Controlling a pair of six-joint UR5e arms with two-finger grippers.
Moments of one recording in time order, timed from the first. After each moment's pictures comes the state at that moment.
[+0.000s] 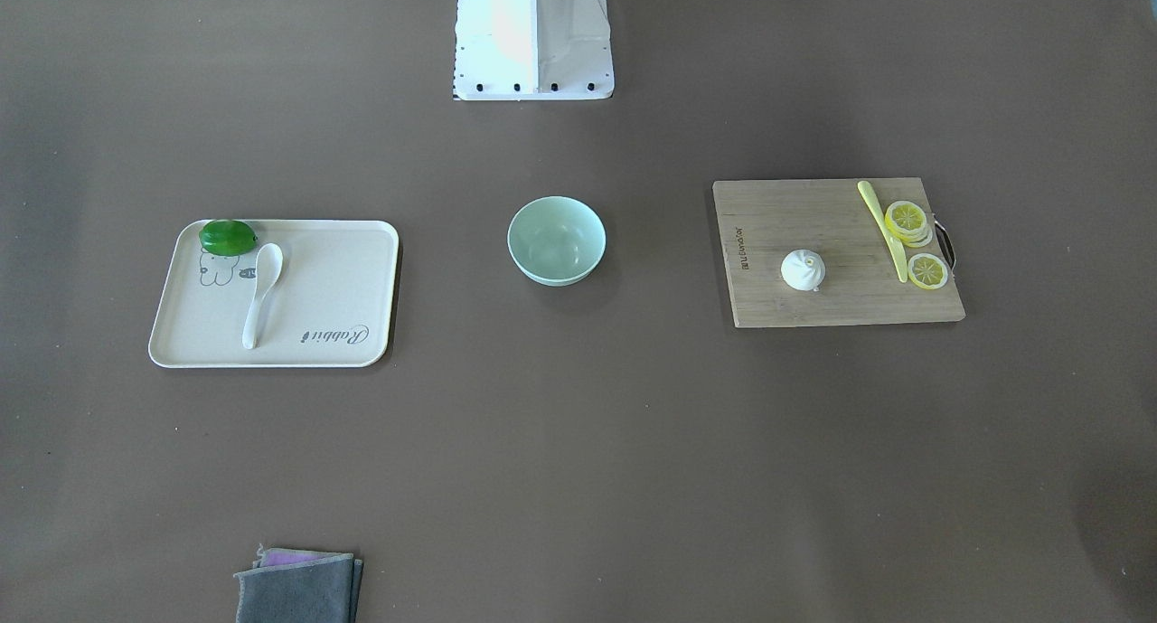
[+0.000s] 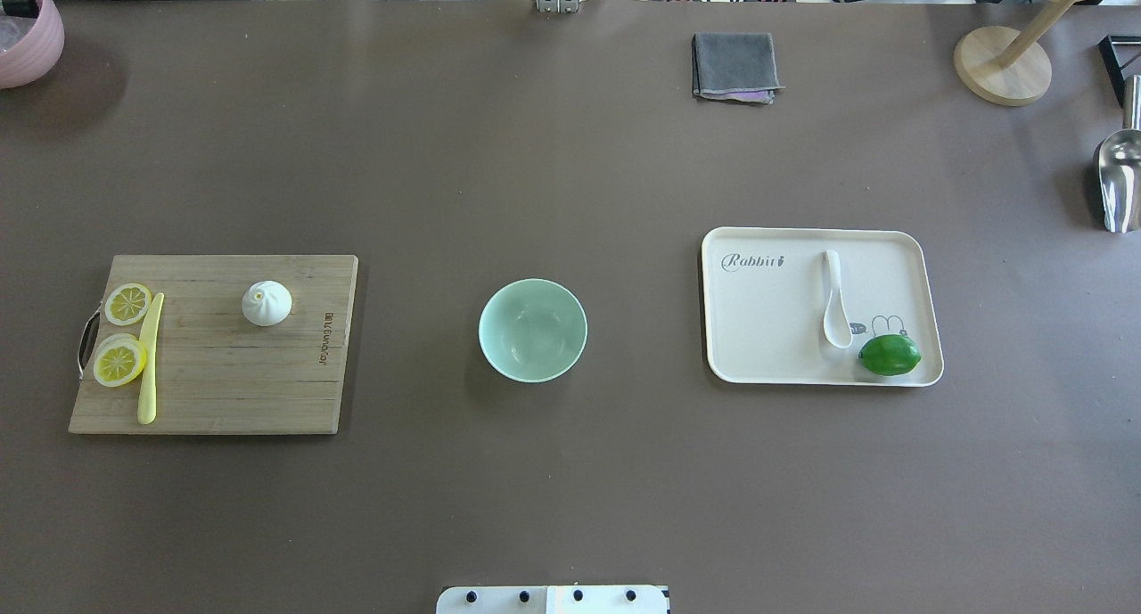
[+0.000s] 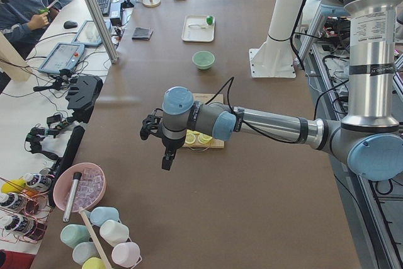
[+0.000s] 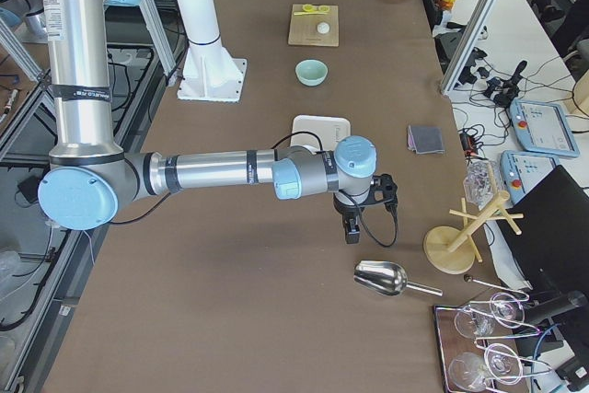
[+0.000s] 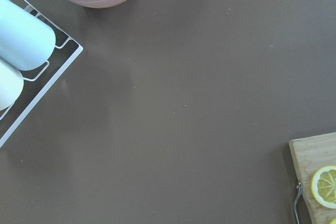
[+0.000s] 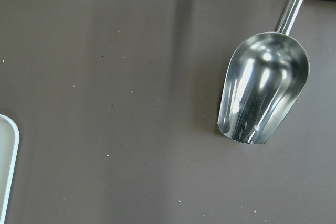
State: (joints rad) left arm -1.50 -1.48 -1.80 -1.73 -2.28 -0.08; right arm 1.48 -1.55 1.65 -1.45 2.37 0.10
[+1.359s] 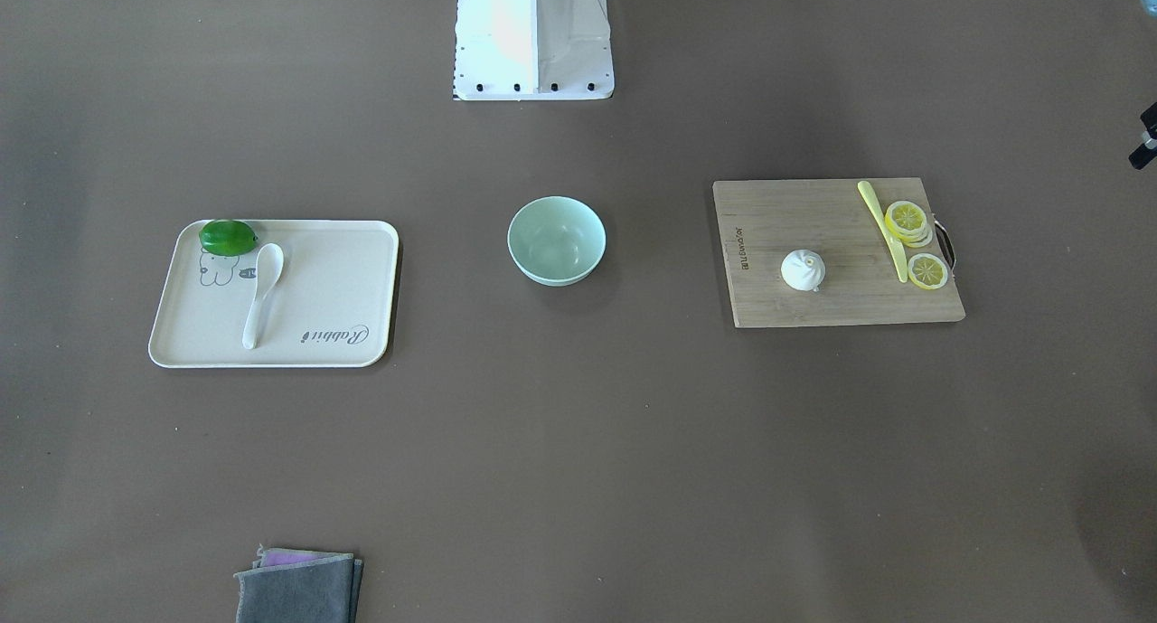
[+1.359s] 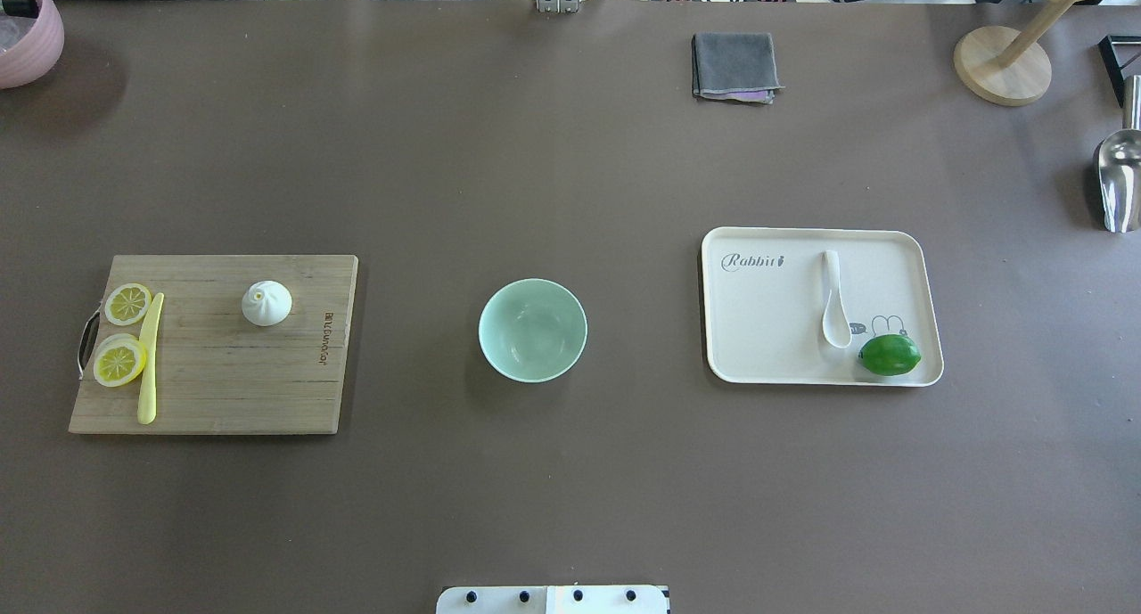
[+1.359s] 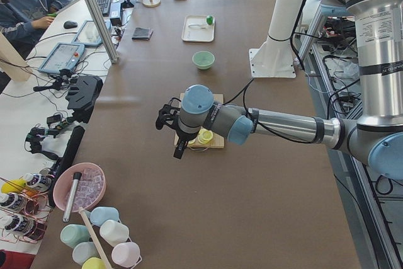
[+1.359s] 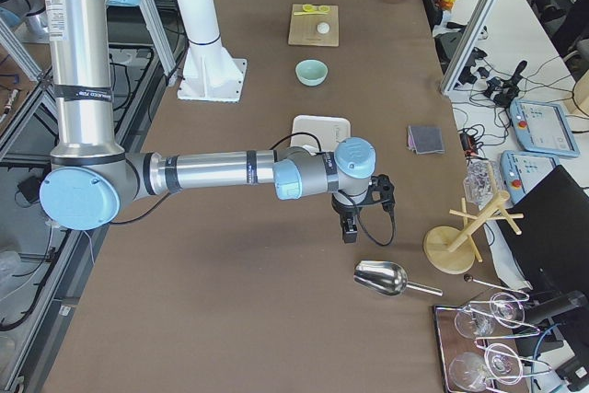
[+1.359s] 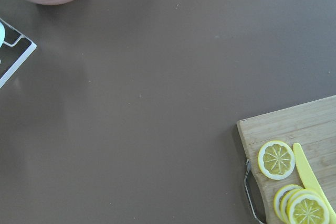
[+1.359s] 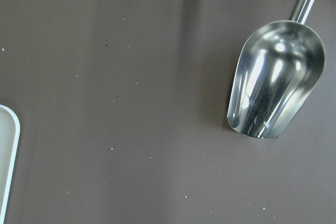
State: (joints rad) left arm -1.48 -1.38 -1.88 -1.91 -2.42 -0.13; right arm 1.44 -1.55 1.65 -1.45 2.37 0.10
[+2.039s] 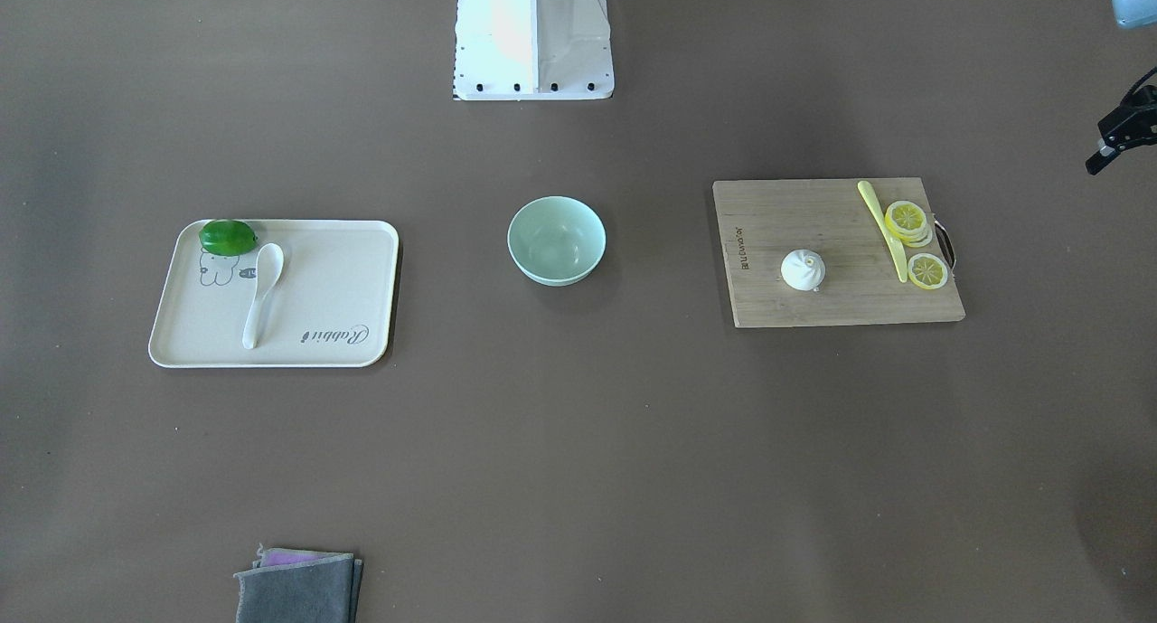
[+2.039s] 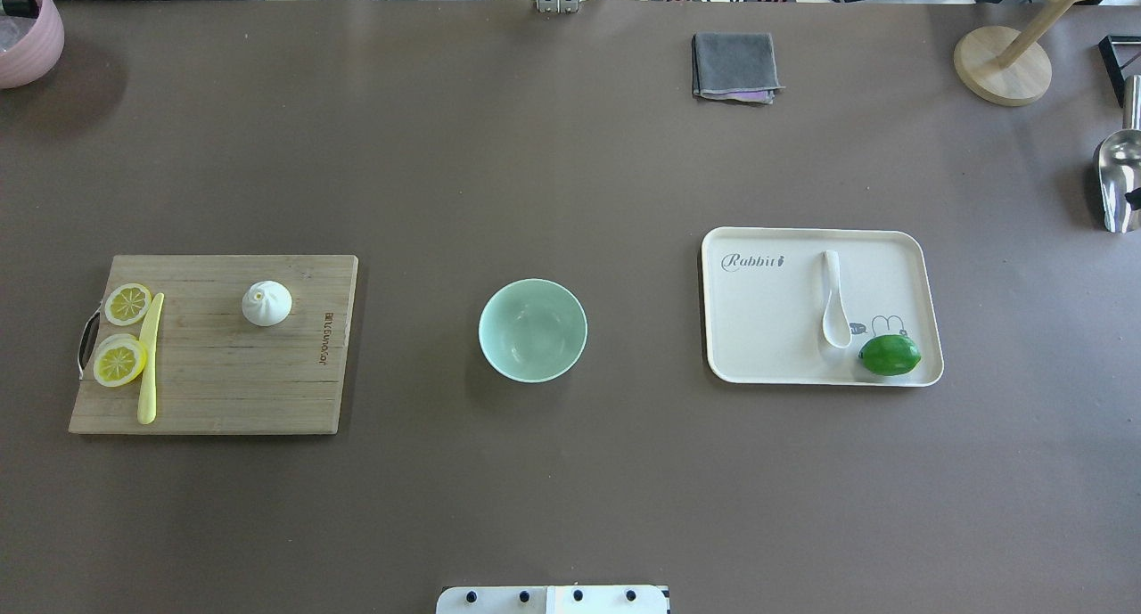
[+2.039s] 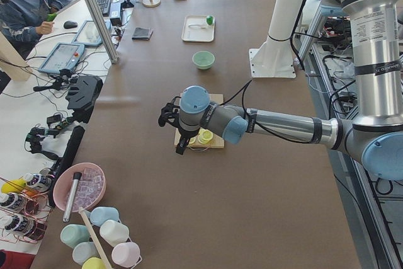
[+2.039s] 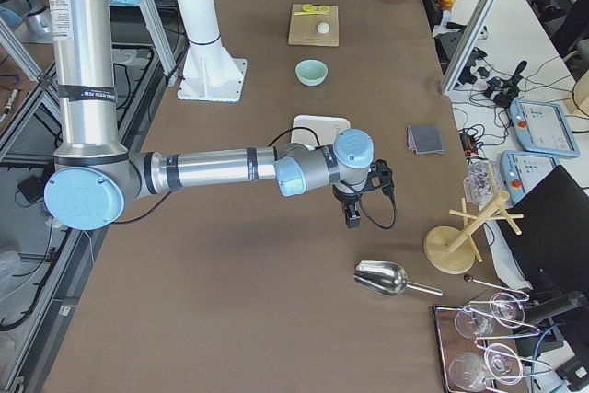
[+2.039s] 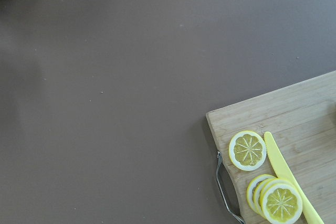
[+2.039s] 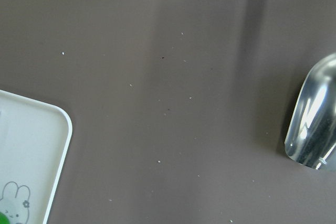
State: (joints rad) left arm -1.41 -1.39 -1.86 -1.93 -2.43 -0.14; right arm 1.39 -1.55 1.66 -1.33 2.43 0.14
